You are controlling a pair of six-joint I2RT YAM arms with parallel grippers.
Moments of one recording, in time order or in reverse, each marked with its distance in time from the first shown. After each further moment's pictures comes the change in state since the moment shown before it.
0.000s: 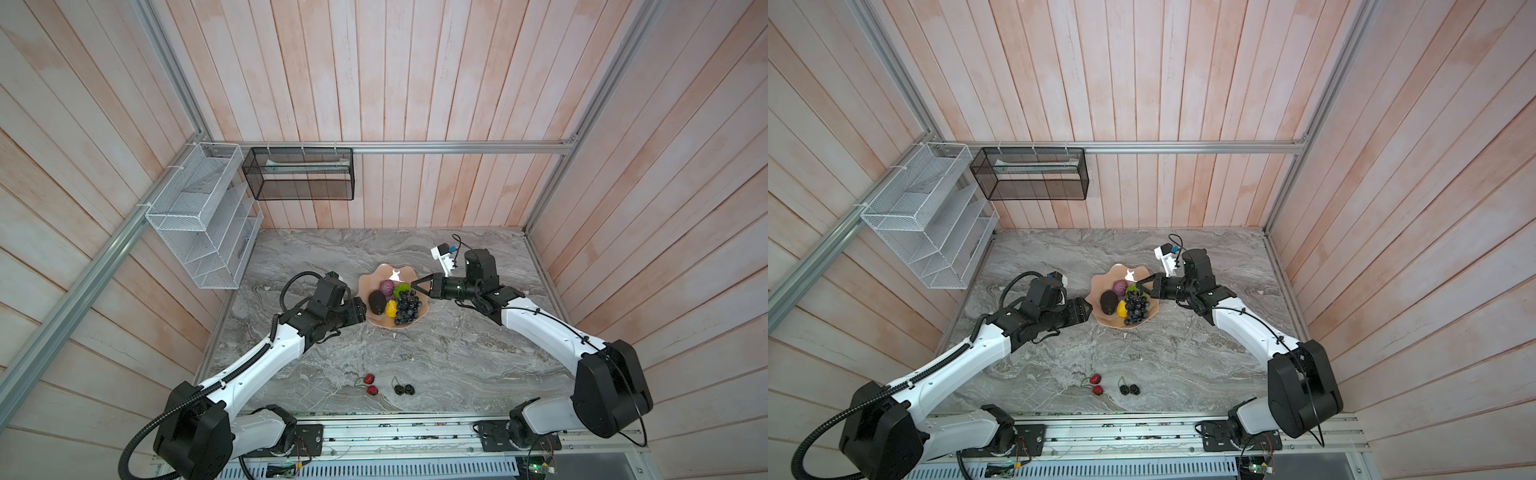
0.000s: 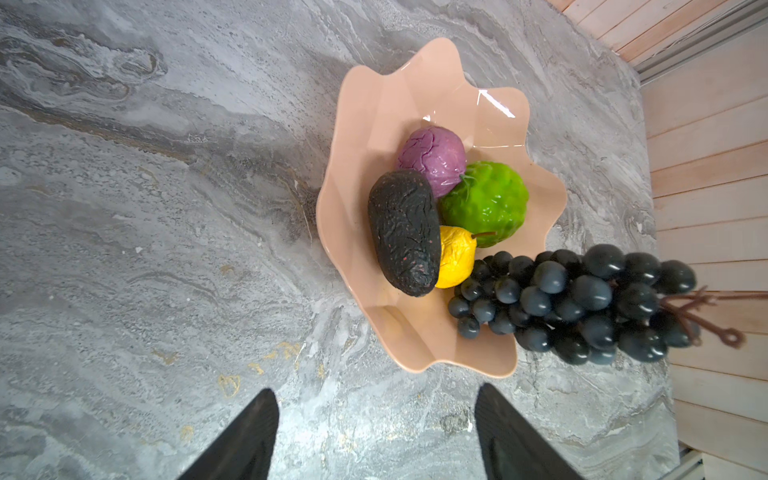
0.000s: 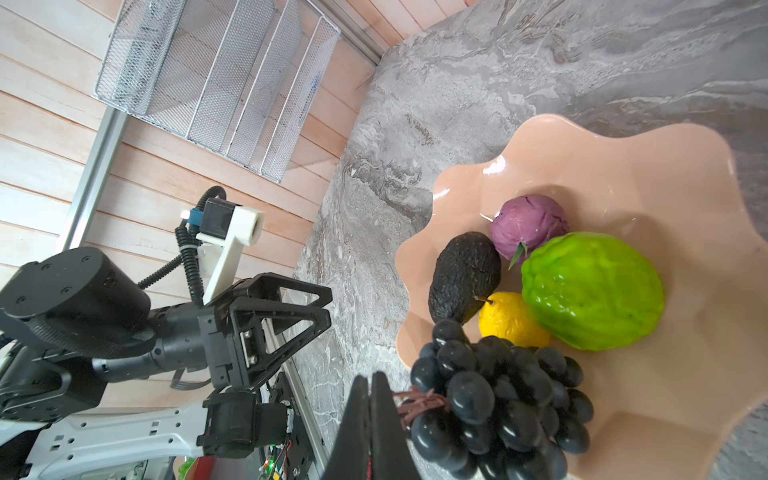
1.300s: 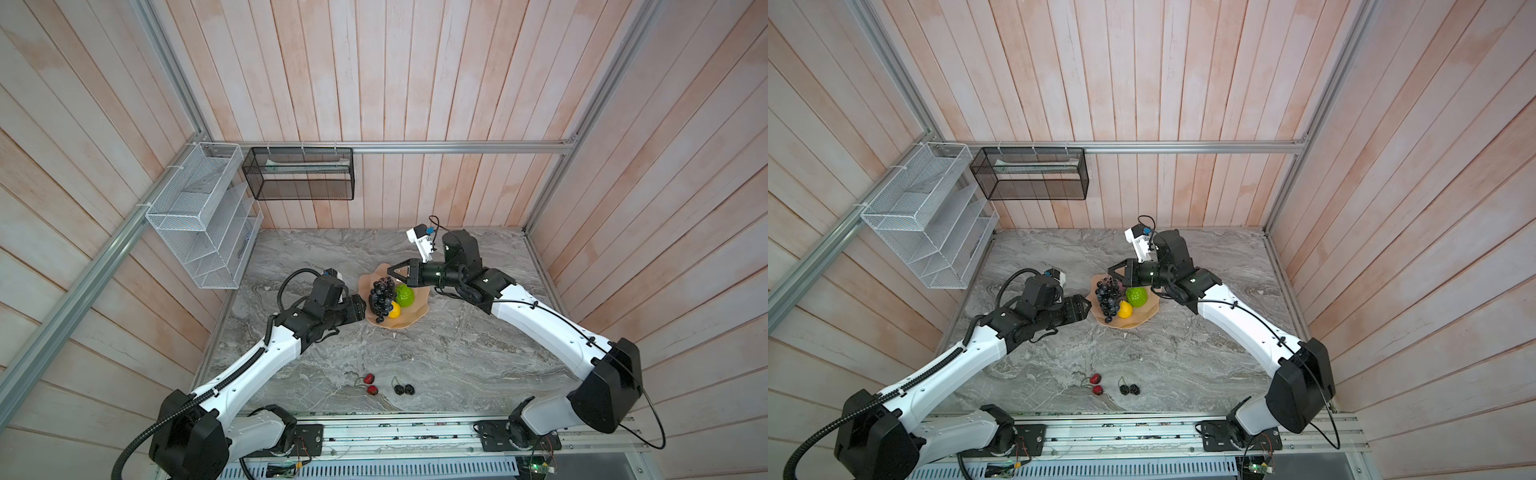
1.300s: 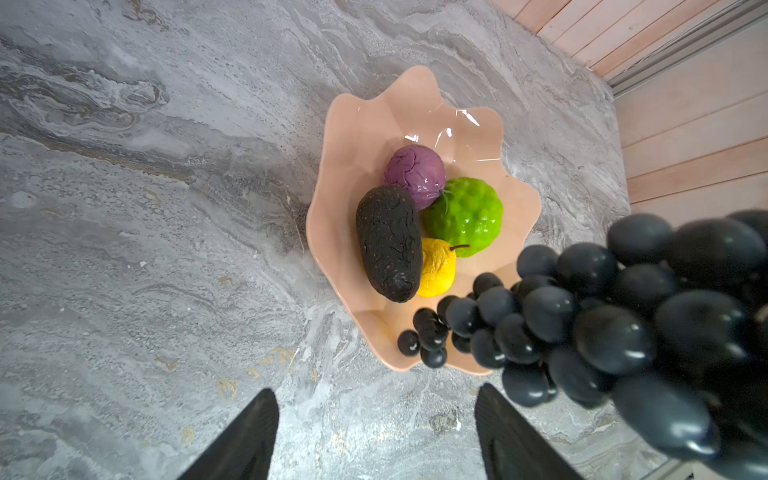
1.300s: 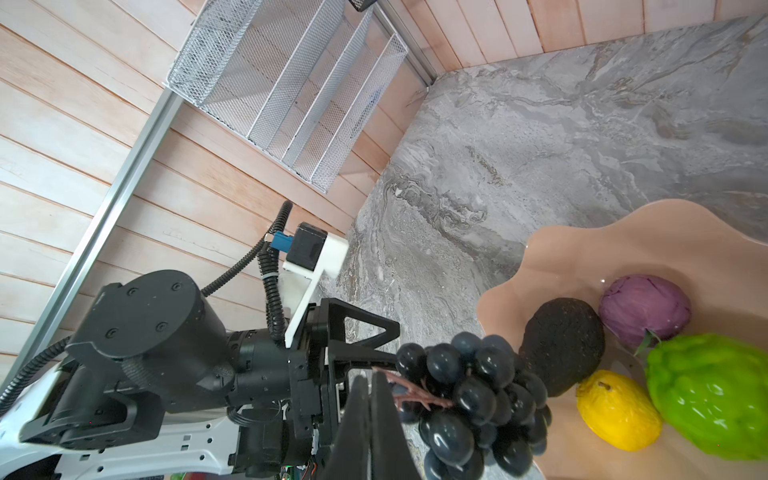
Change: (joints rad) left arm 0.000 -0.037 0.014 -0.014 -0.003 0.013; right arm 0.214 0.044 0.314 -0.177 0.175 -0.010
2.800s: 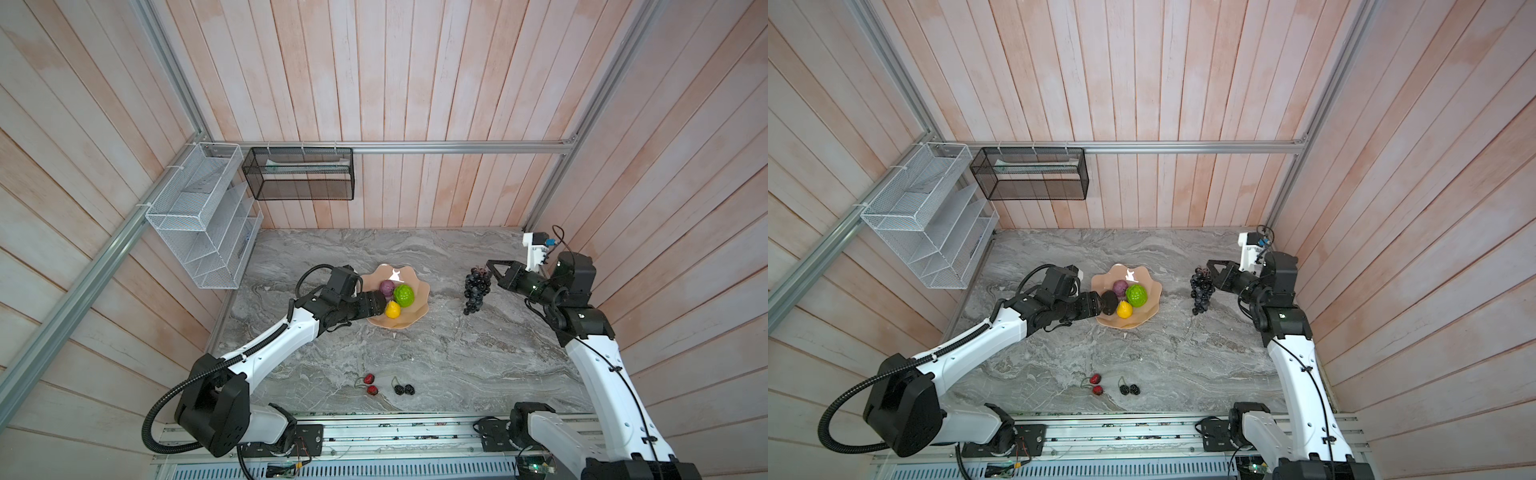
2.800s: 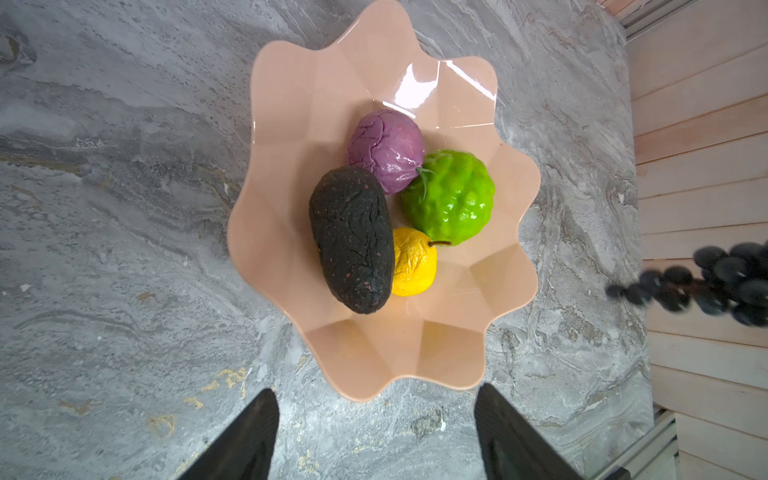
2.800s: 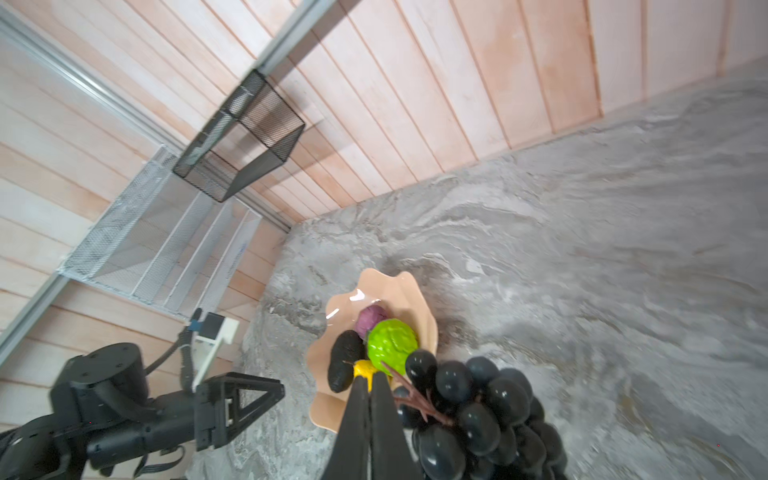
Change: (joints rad) left arm -0.027 0.197 0.112 0.014 0.082 0.010; right arm -0.628 -0.463 -0.251 -0.150 -0.041 -0.106
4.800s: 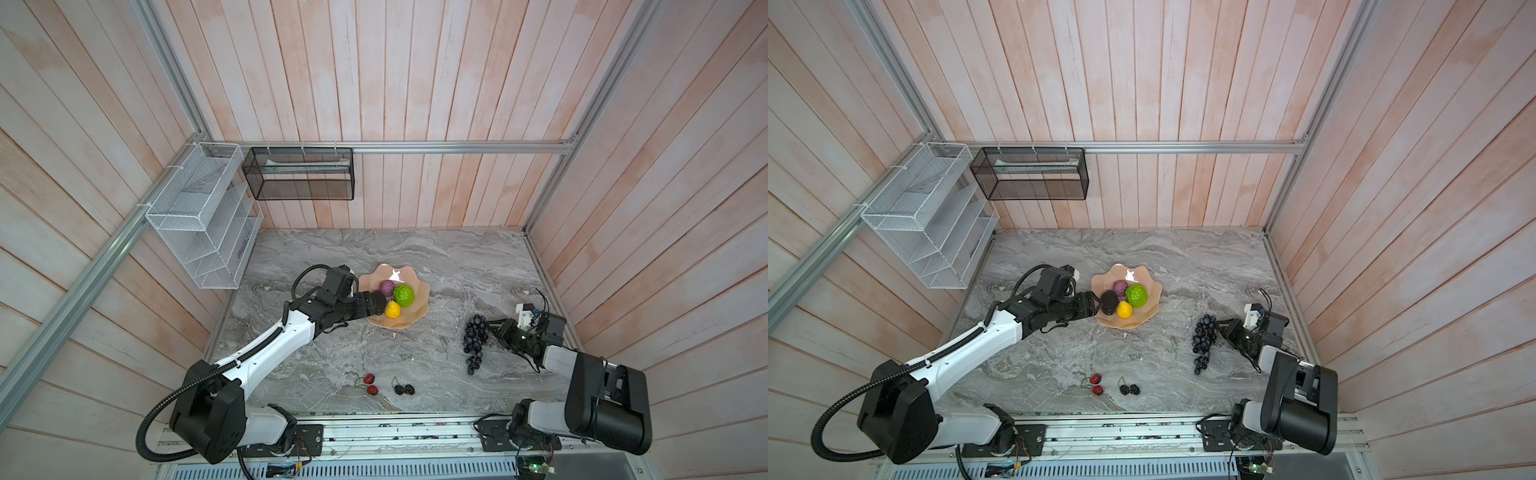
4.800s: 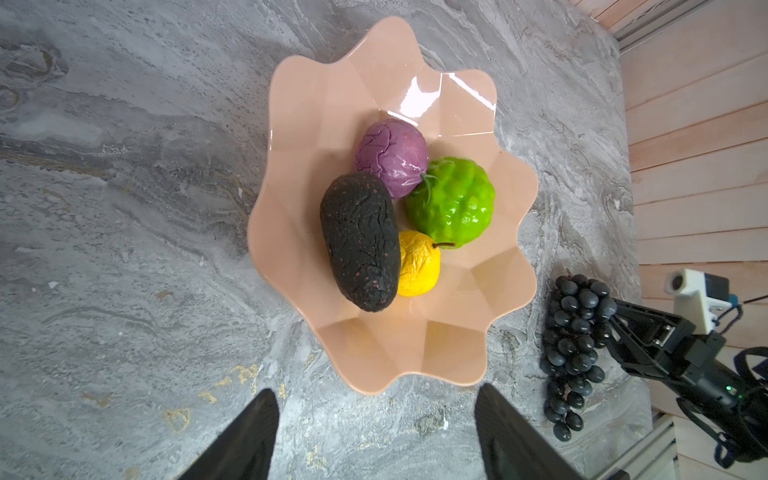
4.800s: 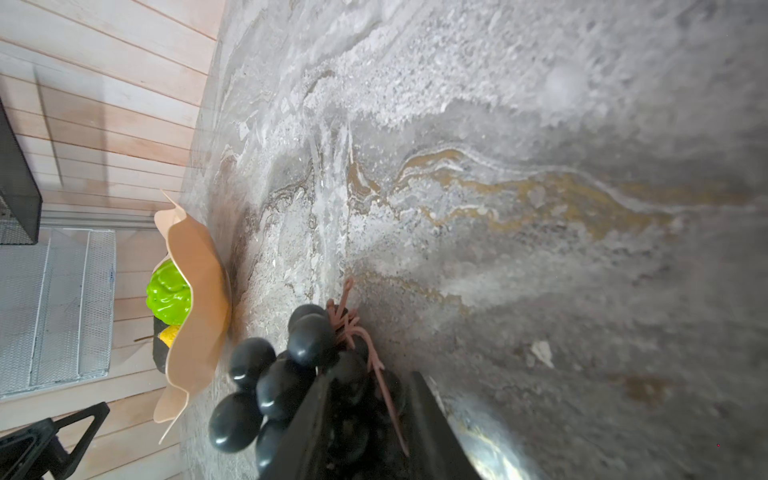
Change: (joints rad) left arm 0.018 -0.036 -0.021 0.000 0.001 0.008; right arm -0.369 0.346 -0.689 0.494 -0.152 -0.003
